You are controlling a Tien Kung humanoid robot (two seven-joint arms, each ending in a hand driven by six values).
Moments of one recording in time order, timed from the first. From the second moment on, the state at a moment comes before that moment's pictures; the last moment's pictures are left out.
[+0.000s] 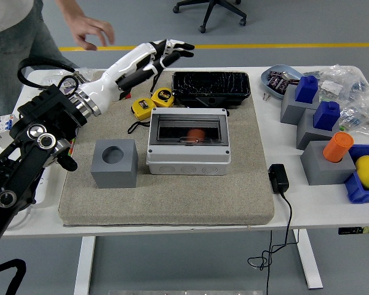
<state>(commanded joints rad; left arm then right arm) -0.53 0.14 -1.34 -1.38 1.31 -0.33 -0.08 0.16 -0.06 1.82 0.18 -1.31 -0.25 0.02</state>
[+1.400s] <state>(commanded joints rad) -0.23 0.14 -1.87 -1.30 1.53 -0.25 0.00 0.15 -0.05 1.81 0.18 -1.31 -0.24 0.01</state>
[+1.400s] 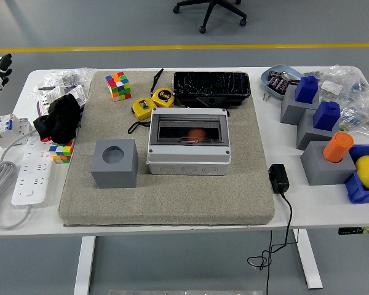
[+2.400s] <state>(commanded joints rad) -0.23 0.13 -1.86 -1.30 1.51 -0.21 0.01 0.16 -0.05 1.82 0.18 -1.31 -0.24 0.02</state>
